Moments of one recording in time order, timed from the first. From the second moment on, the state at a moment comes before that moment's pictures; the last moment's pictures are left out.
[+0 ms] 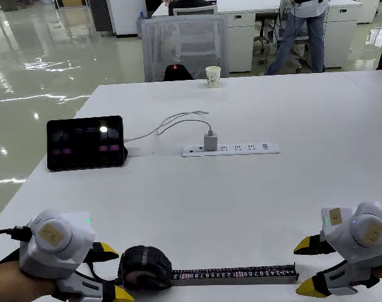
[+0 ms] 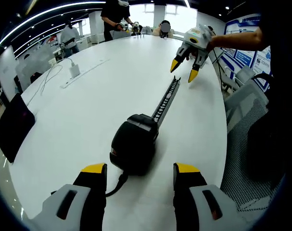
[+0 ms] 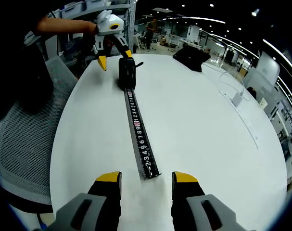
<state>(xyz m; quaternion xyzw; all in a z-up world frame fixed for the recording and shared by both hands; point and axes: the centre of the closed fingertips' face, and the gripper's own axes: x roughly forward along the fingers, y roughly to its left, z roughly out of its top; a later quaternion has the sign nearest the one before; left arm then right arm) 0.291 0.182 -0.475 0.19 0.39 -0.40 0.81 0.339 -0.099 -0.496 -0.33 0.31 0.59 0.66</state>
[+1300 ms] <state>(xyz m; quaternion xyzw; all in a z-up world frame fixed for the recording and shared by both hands) 0.258 0.167 -0.461 0.10 0.33 -0.32 0.88 0.305 -0.099 -0.480 -0.23 0.31 0.53 0.76</state>
